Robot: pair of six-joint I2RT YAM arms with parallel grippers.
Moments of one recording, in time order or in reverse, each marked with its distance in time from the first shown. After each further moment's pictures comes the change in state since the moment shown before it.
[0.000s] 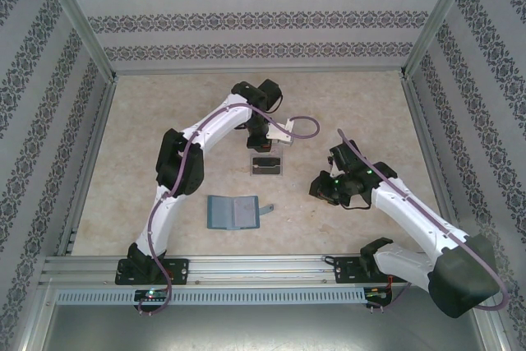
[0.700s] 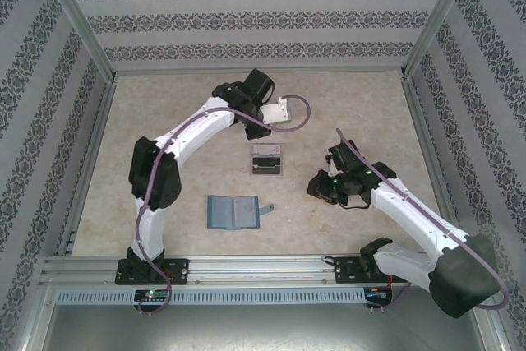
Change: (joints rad) left arm 0.000 -0.319 -0.319 0.382 -0.138 -0.346; right arm 0.036 0.006 0.005 0.028 -0.011 0.008
